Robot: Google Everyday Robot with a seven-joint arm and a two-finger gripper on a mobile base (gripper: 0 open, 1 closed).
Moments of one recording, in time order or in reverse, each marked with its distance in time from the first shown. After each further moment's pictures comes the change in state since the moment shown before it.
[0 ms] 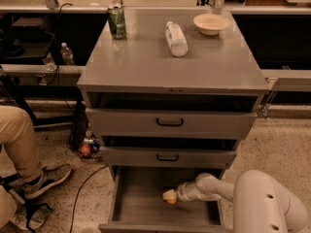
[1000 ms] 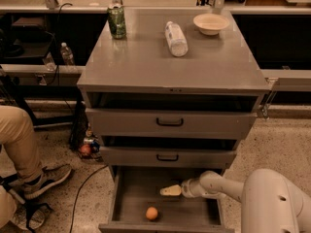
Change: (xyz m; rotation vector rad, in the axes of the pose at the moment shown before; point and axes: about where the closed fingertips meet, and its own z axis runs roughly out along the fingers) arm -0.022 -0.006 -0.032 0.053 -0.070 -0.030
